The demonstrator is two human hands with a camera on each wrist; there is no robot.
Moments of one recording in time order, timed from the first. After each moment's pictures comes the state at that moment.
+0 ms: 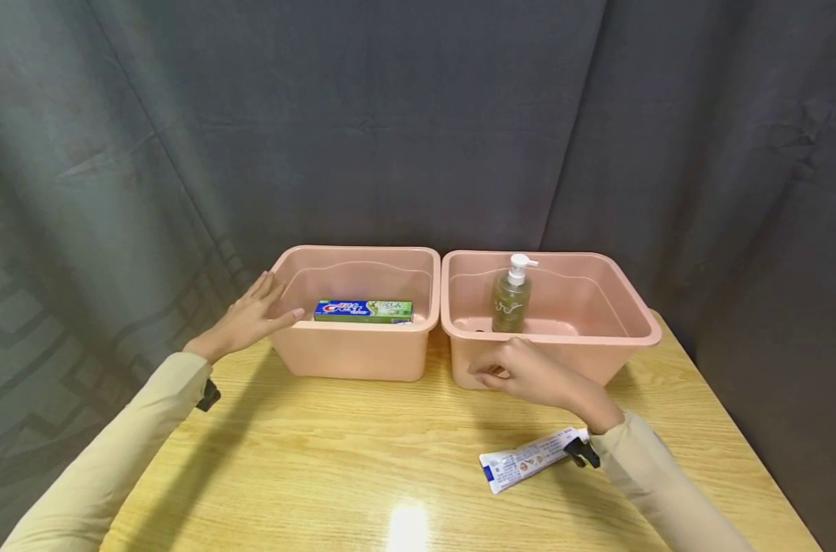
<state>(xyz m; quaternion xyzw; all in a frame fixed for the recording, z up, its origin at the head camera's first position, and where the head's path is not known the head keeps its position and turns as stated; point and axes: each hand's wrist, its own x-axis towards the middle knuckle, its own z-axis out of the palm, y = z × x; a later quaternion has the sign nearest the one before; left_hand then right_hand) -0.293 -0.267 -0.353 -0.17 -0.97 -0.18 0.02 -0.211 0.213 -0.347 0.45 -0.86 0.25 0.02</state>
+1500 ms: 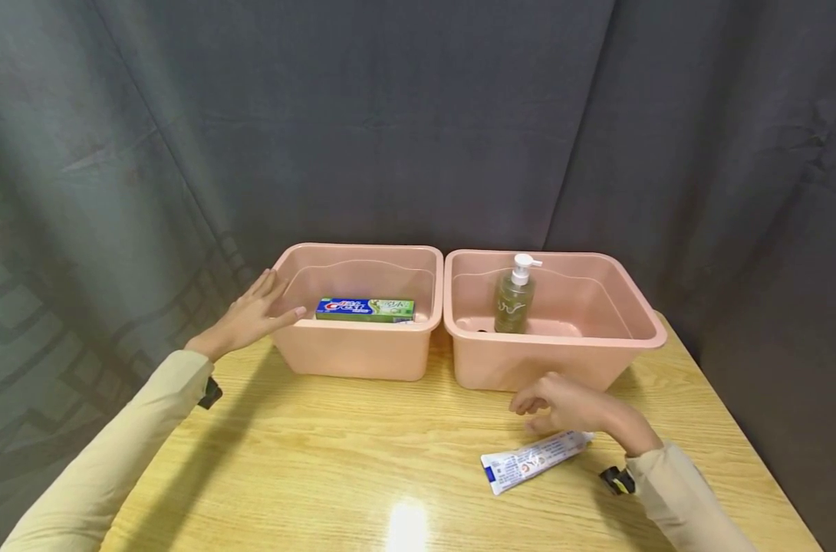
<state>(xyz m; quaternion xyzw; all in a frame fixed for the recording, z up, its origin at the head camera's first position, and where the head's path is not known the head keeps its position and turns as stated) -0.293 -0.266 -0.353 -0.17 -0.97 -0.19 0.02 -0.205 0.272 -0.392 0.43 -0.86 0.24 -0.13</state>
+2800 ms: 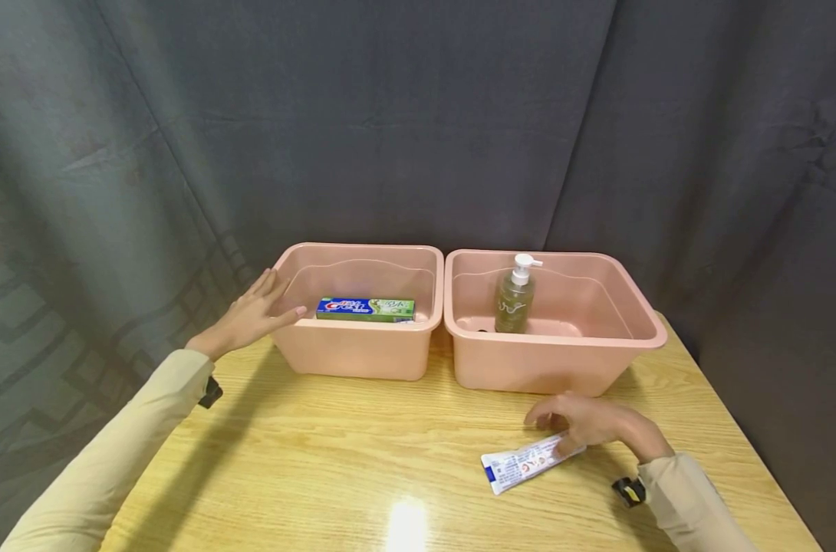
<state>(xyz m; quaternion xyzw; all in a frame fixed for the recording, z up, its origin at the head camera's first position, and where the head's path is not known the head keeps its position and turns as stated) -0.293 -0.267 -0.353 -0.16 -0.97 -0.18 0.02 -0.203 0.304 -0.419 0.46 -0.83 0.27 -0.18</state>
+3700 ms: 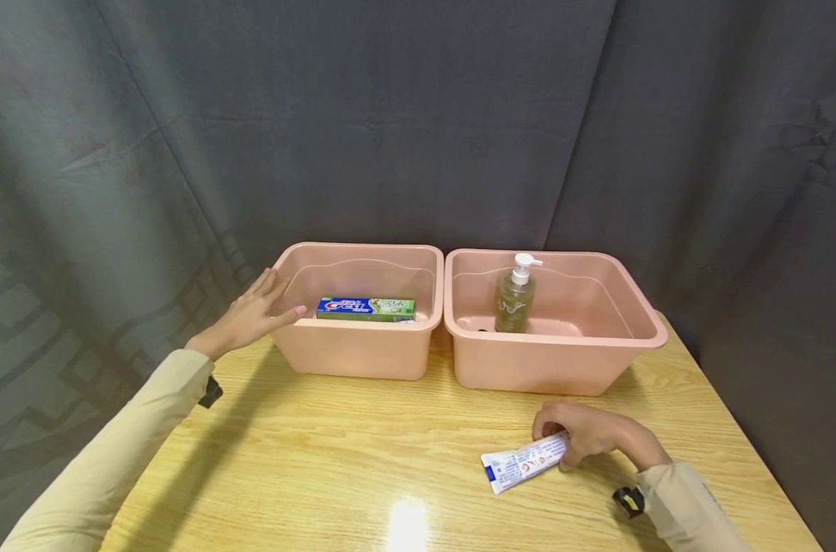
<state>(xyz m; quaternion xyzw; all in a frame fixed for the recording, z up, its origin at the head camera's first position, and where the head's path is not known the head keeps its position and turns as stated) -0.294 -0.267 -0.354 -0.17 -0.97 -0.18 0.03 -0.197 0.310 -0.437 0.44 -0.83 0.30 -0.18</state>
